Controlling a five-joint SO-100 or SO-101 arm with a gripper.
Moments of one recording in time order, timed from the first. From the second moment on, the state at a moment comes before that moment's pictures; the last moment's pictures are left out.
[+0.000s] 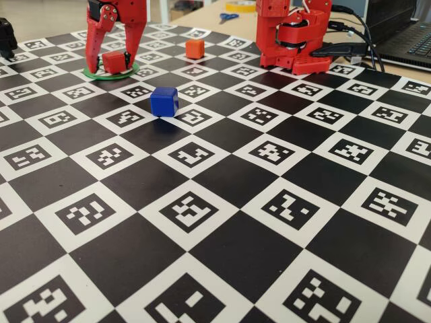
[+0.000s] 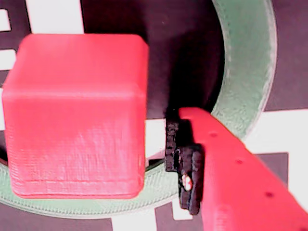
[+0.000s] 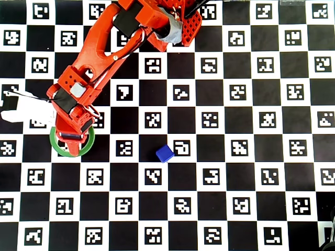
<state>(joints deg) 44.4 63.9 84.6 62.1 -38.0</state>
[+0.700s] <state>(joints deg) 44.3 70.4 81.2 66.7 -31.7</state>
